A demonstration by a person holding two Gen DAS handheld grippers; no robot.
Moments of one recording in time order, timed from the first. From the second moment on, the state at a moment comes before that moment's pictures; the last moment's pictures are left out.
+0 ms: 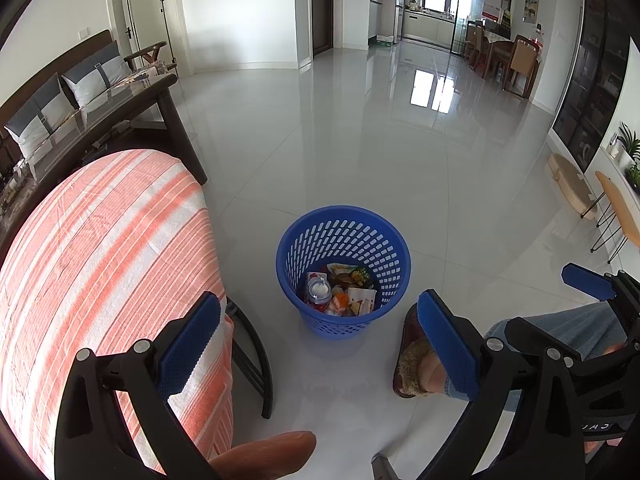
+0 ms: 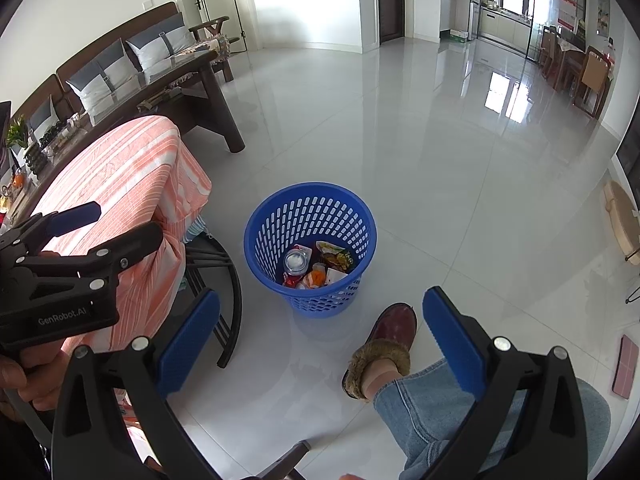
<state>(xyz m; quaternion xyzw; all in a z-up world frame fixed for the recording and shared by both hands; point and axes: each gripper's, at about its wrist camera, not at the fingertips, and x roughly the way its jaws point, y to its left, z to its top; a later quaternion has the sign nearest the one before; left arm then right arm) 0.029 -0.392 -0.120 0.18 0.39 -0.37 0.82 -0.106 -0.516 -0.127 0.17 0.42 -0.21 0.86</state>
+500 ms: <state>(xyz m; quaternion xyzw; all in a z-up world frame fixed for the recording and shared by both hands) 0.028 -0.391 -0.121 0.19 0.39 -0.37 0.82 -0.106 -0.517 -0.129 0.17 0.42 -0.21 0.86</state>
